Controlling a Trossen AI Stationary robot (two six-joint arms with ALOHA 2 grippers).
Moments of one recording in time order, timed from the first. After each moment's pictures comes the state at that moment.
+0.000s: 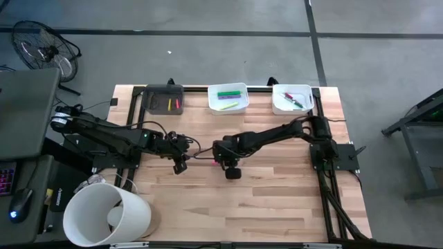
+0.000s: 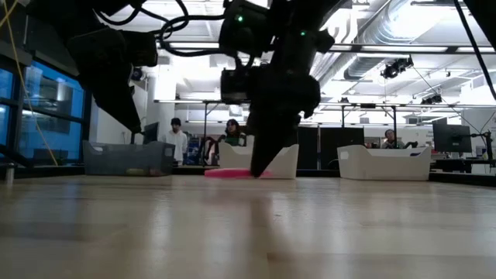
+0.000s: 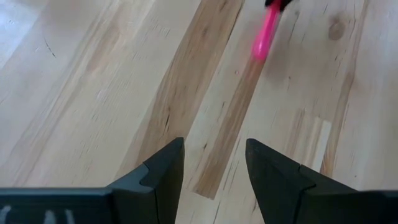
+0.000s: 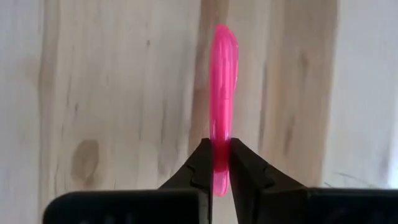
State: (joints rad) left arm -0.17 1.16 0.68 -0.47 -0.21 -0.53; right arm 0.05 2.07 1.45 -0.57 -0.04 0.00
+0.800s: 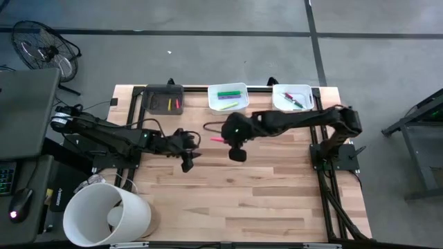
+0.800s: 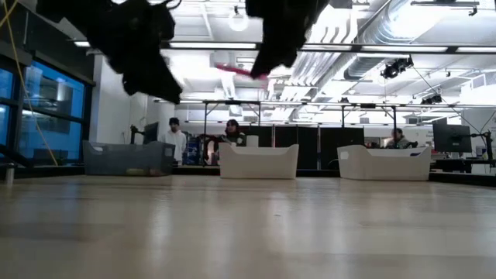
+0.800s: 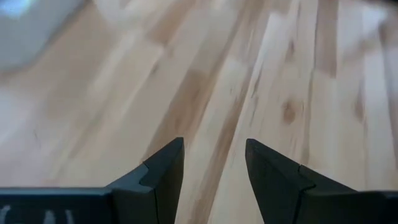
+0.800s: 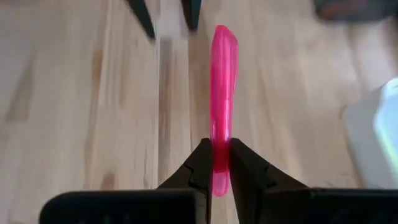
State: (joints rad) left arm -0.17 1.16 0.68 -0.21 -0.27 -0.47; right arm -0.02 1.74 1.46 -0.63 0.02 0.03
